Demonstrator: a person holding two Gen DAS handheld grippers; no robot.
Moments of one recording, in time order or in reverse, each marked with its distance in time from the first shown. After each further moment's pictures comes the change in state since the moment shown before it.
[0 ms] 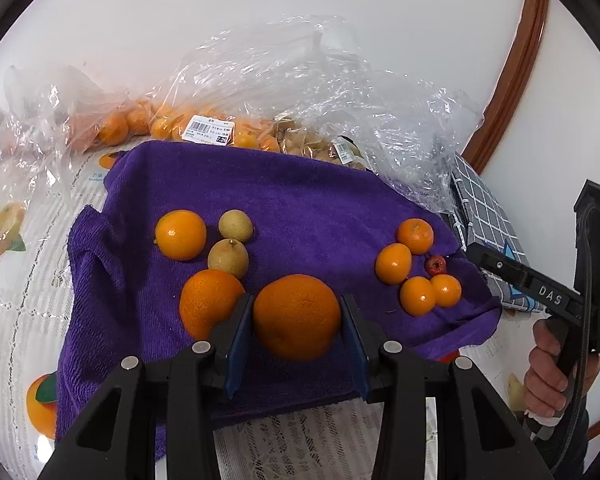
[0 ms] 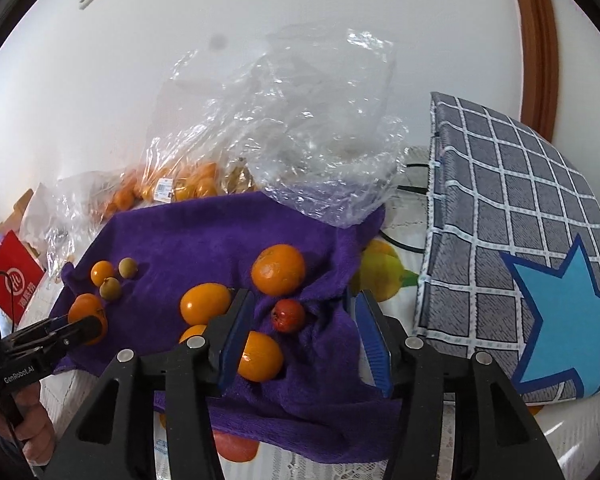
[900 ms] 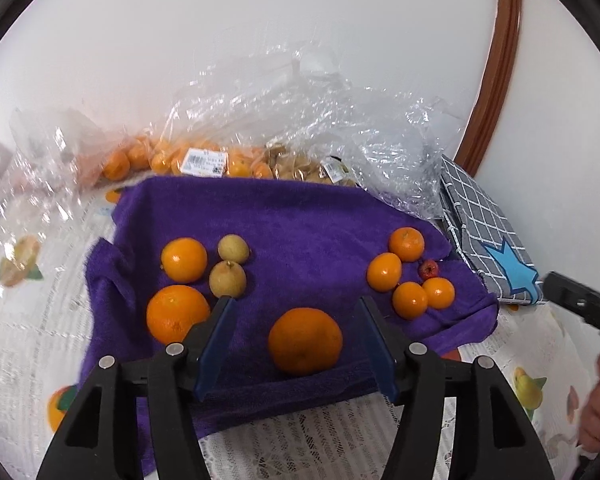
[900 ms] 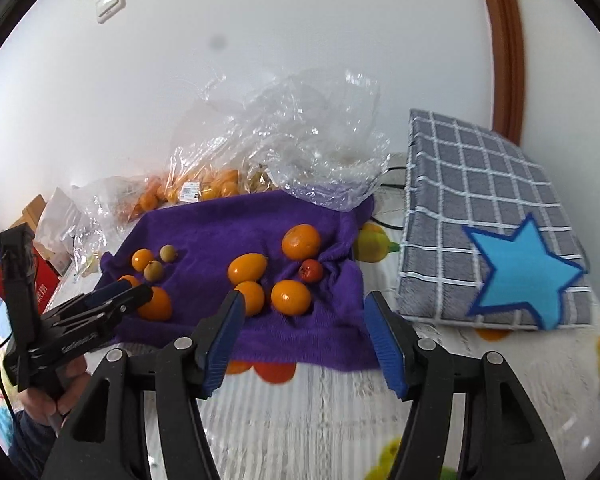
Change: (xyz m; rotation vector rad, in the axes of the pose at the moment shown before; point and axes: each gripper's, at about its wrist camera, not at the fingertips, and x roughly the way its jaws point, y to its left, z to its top) left arm -0.020 -0.012 0.001 0.085 -0.080 0.043; right arm -0.087 0.027 -0.026 0.015 -0.039 -0.034
